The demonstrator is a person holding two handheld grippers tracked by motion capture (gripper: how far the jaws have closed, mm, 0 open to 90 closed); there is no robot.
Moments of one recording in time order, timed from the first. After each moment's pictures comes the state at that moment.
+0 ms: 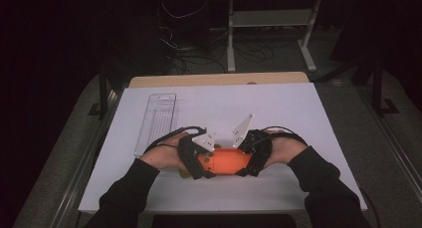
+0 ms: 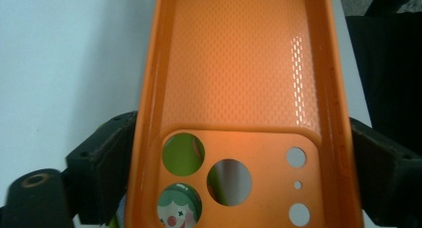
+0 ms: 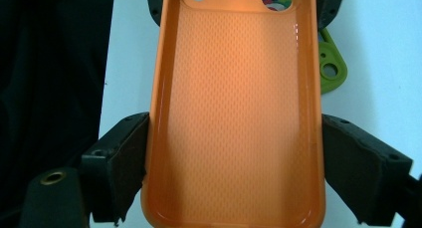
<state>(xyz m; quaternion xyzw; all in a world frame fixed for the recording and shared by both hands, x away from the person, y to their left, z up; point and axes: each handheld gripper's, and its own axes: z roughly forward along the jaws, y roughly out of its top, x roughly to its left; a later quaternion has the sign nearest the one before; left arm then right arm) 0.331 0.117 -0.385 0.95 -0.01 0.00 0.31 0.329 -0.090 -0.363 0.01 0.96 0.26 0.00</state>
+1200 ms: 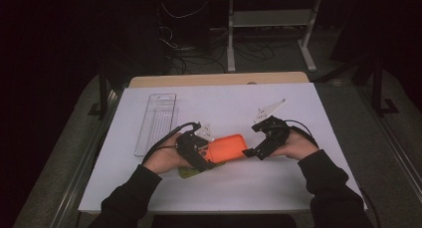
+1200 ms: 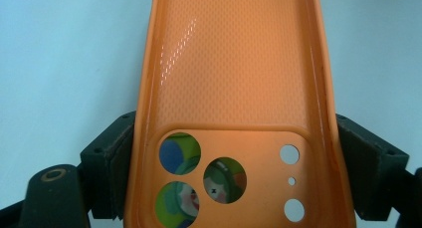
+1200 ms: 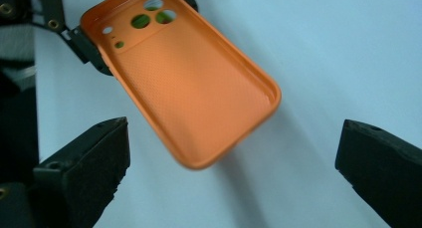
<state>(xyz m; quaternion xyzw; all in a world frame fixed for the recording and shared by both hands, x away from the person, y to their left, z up) 0.340 0.121 -0.391 0.94 0.15 0.05 0.30 0.354 -0.144 -0.371 0.23 0.90 0.37 0.03</state>
